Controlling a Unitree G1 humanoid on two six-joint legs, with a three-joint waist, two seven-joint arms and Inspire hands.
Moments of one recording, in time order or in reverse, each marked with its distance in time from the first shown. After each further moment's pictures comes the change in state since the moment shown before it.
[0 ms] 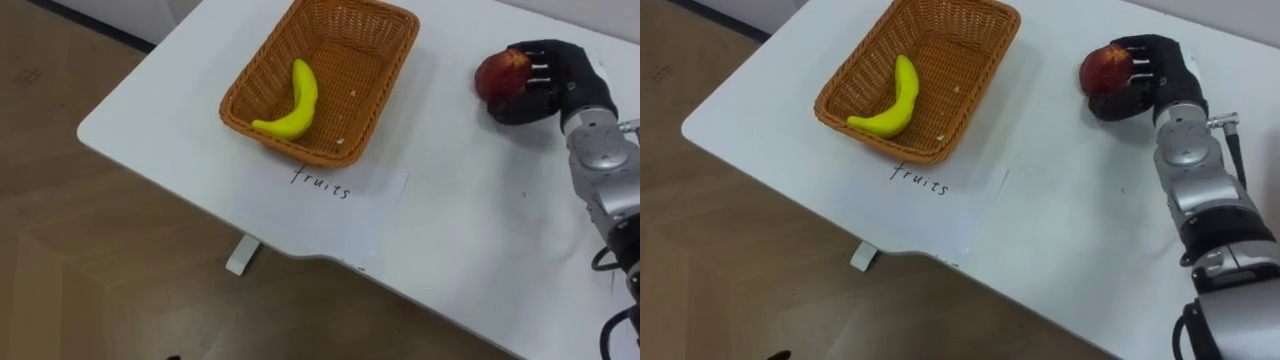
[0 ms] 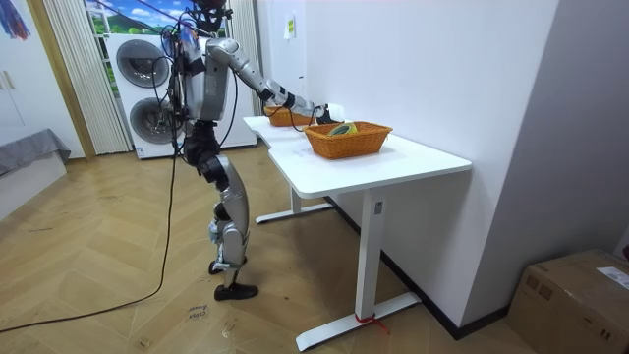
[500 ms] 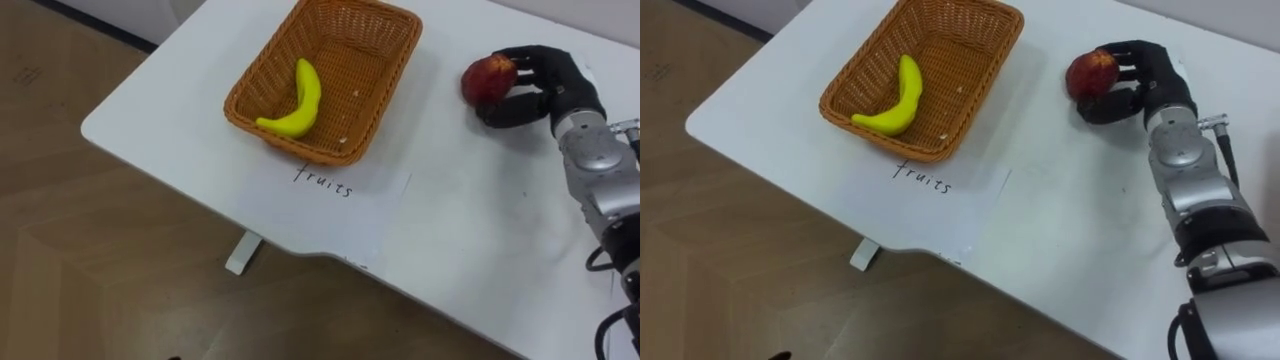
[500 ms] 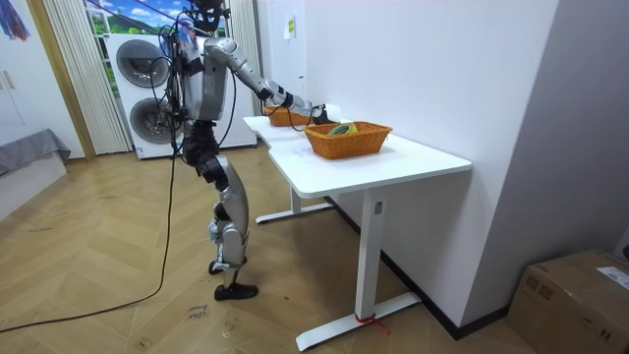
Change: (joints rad) left arm 0.000 0.001 0.001 0.001 0.000 0.000 -0.013; right arm 0.000 0.014 0.000 0.000 0.002 -0.001 0.050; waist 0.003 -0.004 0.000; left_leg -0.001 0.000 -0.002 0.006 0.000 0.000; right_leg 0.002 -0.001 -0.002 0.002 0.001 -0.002
